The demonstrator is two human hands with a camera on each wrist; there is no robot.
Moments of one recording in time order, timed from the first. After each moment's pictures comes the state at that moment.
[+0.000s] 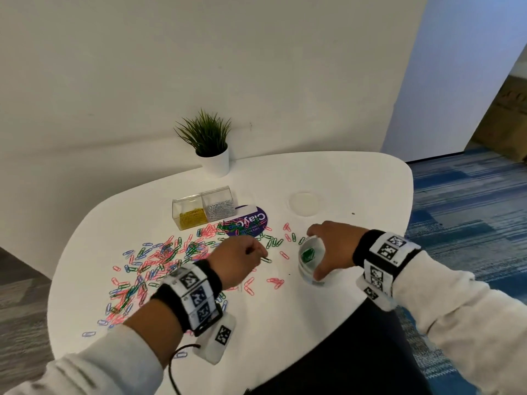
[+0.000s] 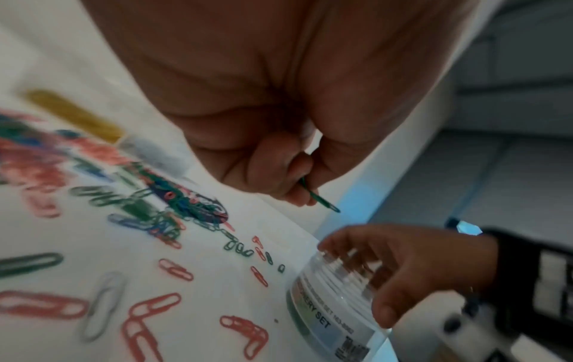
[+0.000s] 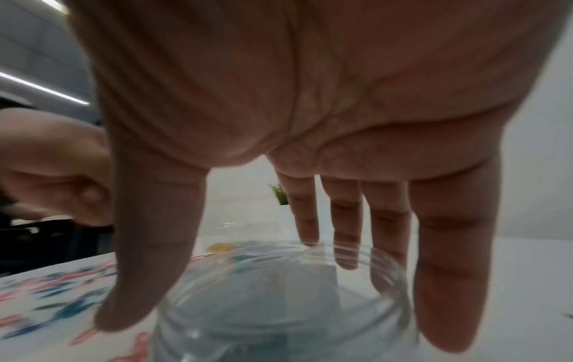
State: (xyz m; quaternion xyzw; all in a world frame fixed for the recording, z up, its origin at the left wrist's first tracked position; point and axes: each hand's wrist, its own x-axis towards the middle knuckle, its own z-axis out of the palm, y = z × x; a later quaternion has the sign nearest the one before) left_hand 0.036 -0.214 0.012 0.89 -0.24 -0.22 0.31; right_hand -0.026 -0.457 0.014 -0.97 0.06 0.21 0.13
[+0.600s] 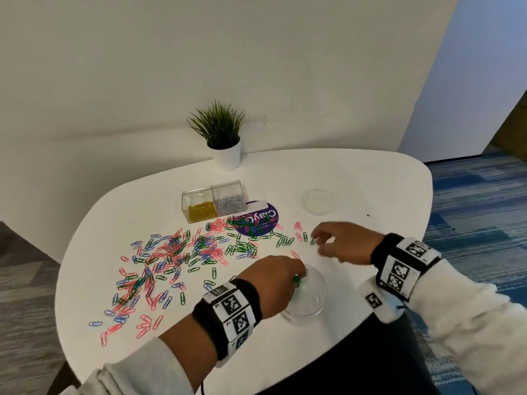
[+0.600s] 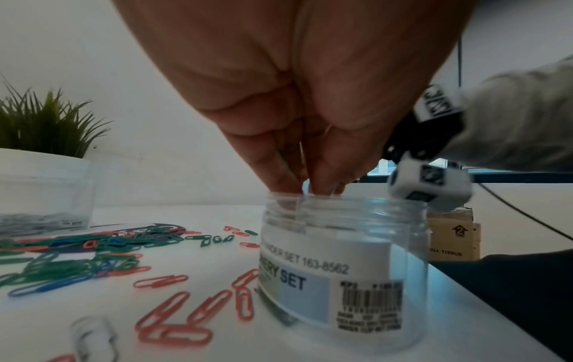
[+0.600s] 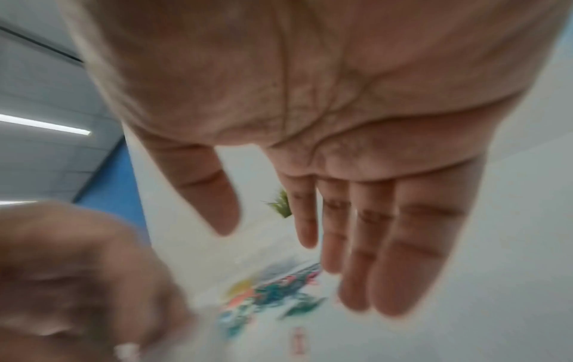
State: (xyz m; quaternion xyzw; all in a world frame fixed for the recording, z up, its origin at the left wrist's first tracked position) left_hand 0.004 -0.236 -0.015 0.89 -0.42 -0.14 0.14; right_hand -0.014 -0.453 0.009 -0.94 0.05 0.18 0.28
